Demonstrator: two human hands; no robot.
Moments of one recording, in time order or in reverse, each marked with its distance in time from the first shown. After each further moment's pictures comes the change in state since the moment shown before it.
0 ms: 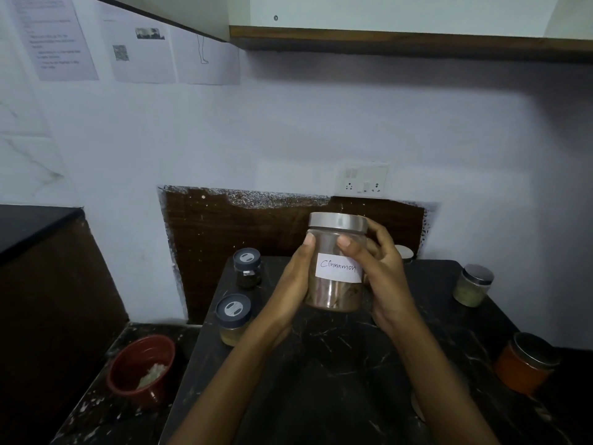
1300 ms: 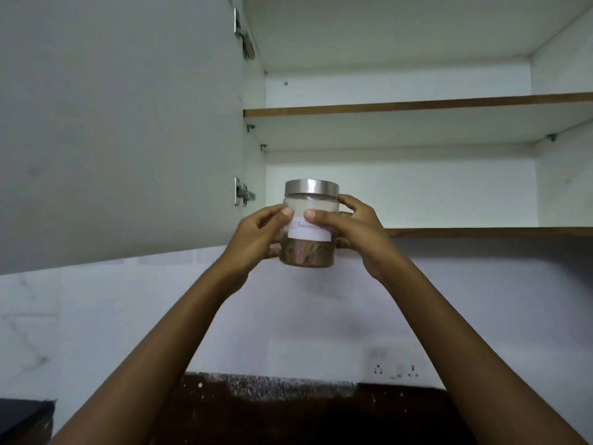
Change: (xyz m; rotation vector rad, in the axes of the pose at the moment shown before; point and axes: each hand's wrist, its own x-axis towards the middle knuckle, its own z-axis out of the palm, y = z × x) left_hand 0.201 0.282 -0.070 0.396 0.207 0.627; right_hand 0.264 -0.213 0.084 -0.160 -0.207 -0.432
